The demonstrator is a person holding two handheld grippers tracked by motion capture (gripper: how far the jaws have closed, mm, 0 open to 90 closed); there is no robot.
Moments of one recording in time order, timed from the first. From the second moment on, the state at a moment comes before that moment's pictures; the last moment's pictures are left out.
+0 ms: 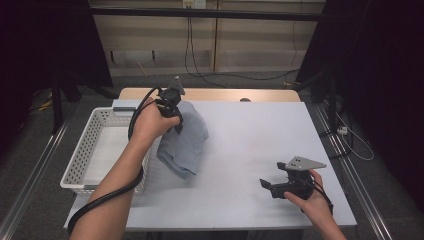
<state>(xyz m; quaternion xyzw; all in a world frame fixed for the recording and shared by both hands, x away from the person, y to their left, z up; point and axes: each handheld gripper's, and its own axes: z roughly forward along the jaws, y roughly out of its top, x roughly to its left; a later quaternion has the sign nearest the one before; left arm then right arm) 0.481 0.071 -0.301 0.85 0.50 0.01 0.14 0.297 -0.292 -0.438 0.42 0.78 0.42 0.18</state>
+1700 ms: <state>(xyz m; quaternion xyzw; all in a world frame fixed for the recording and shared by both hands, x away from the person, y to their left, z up) 0.510 0.089 -0.250 0.85 0.51 0.04 0.14 0.297 -0.297 -0.436 0.42 0.78 0.43 0.18</state>
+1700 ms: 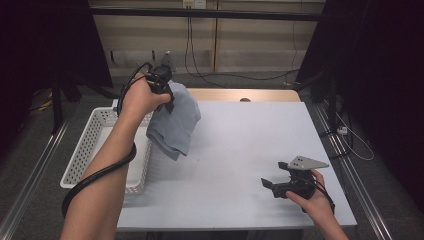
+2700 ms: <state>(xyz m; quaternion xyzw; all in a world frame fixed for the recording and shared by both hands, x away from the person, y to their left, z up) 0.514 0.111 -0.224 0.85 0.51 0.04 0.13 0.297 -0.297 -0.437 0.42 0.78 0.43 0.18</state>
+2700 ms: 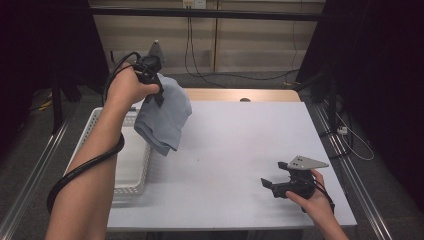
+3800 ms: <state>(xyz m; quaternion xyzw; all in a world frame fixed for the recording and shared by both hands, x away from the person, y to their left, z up) 0.519 0.155 -0.212 0.83 0.54 0.06 0.13 0.296 -0.296 -0.436 0.42 0.78 0.43 0.18</state>
